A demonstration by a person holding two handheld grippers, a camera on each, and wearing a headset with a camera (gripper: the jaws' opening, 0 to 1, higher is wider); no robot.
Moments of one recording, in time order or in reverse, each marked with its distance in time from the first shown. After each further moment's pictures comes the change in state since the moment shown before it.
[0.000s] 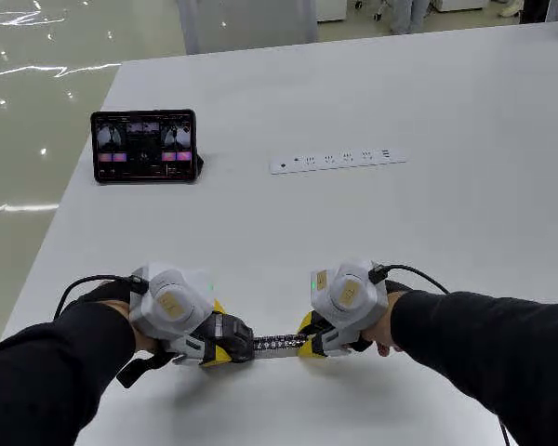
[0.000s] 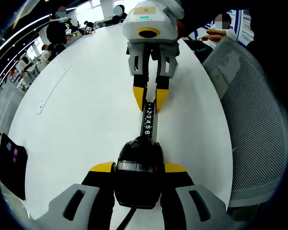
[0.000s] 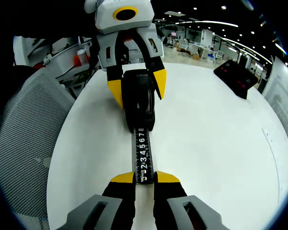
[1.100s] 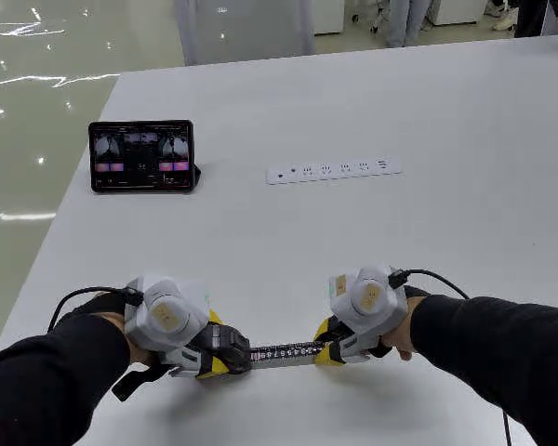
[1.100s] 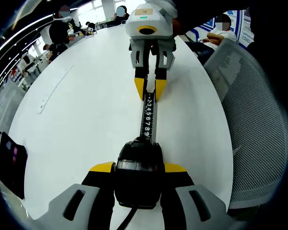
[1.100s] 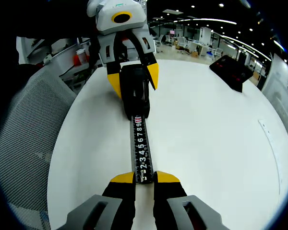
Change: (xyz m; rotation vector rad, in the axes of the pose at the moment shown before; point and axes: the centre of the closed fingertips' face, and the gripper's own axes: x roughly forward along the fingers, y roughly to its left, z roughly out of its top) left arm 0.001 0.001 0.001 -0.011 -0.015 0.005; right arm -0.018 -0.004 -0.023 0.018 0.014 0.002
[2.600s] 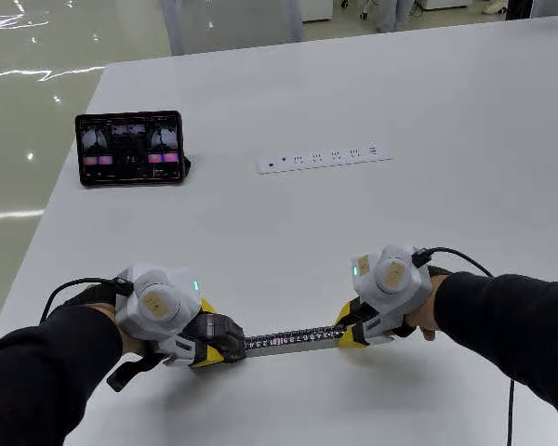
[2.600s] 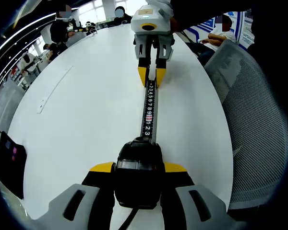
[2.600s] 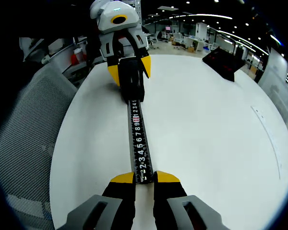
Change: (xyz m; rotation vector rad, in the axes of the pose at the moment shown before) left arm 0.001 0.001 0.001 -0.006 -0.003 -0.006; right arm -0.026 -0.003 -0.034 0.039 0.032 -0.009
